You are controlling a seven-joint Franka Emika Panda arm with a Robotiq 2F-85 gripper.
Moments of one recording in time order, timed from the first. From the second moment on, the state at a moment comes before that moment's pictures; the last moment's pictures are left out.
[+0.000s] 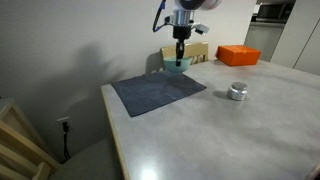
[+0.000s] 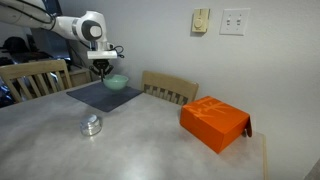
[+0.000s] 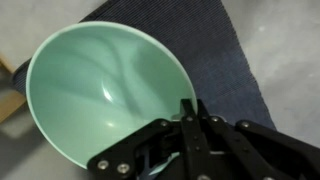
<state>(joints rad) 0.26 1.14 0.15 -0.70 -0.08 1.86 -0.71</state>
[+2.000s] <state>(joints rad) 0.38 1.27 0.05 -0.65 -0.34 1.90 -0.64</state>
